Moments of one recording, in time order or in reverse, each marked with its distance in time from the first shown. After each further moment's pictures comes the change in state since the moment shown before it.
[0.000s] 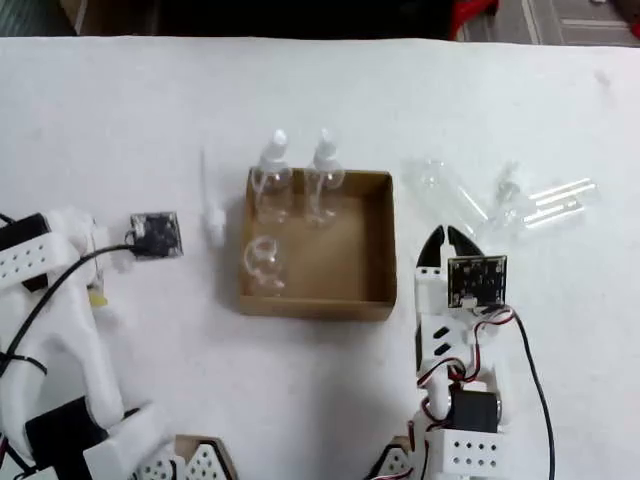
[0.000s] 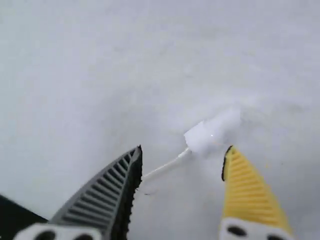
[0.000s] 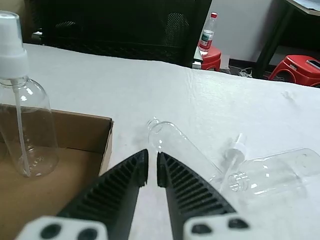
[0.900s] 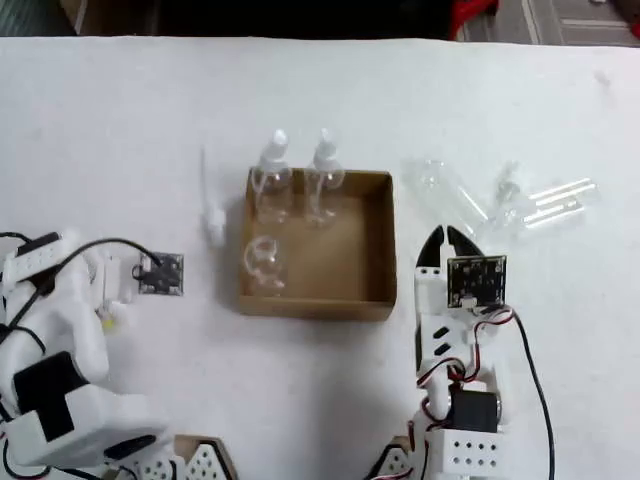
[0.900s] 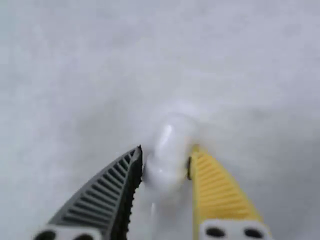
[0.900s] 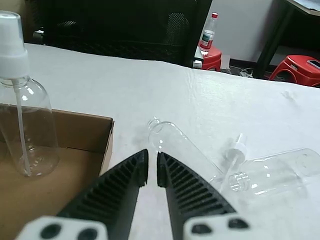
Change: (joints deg) left arm -1.7 14.8 6.2 -10.0 -10.7; right arm -0.1 0.0 0.0 0.0 0.0
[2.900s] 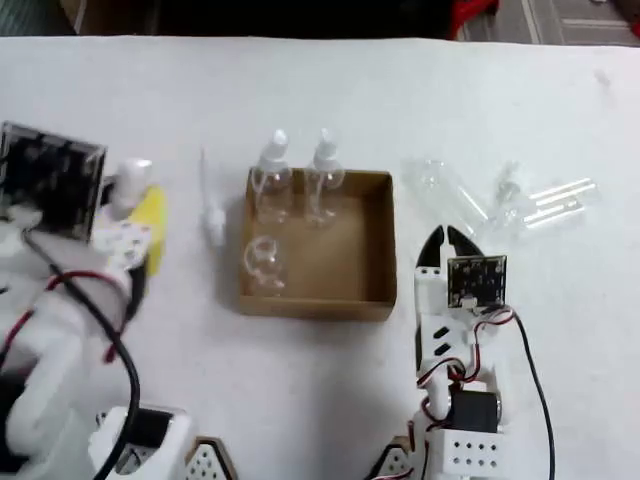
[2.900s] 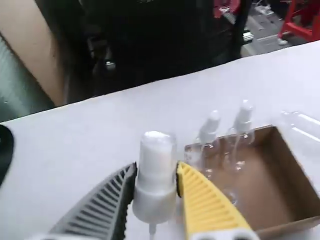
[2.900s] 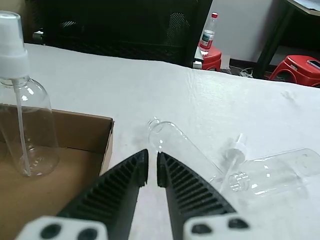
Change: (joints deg) left arm 35.0 -48.4 -47.4 40.1 104.1; right arm 0.0 0.0 0.0 0.0 0.0
